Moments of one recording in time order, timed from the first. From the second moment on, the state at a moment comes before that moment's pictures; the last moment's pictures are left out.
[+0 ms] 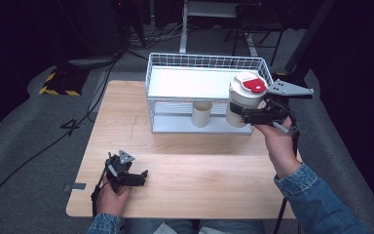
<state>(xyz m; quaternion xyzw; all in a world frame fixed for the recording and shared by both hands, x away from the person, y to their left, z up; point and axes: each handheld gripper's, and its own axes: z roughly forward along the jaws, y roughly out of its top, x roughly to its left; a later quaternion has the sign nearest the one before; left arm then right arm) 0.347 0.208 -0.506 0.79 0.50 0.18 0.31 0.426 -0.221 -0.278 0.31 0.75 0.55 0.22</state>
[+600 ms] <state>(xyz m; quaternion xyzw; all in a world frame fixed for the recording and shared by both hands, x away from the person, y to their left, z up) 0.350 0.207 -0.506 0.79 0.50 0.18 0.31 0.465 -0.204 -0.260 0.33 0.73 0.55 0.23</state>
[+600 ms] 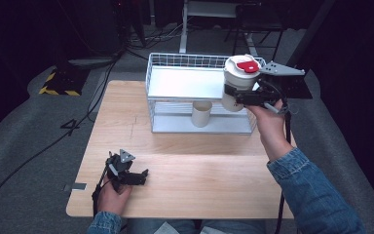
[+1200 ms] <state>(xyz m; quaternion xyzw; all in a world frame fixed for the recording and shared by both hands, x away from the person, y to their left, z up) 0.350 0.207 -0.506 0.79 0.50 0.18 0.31 0.515 -0.183 -0.252 0.35 0.72 0.55 0.24</state>
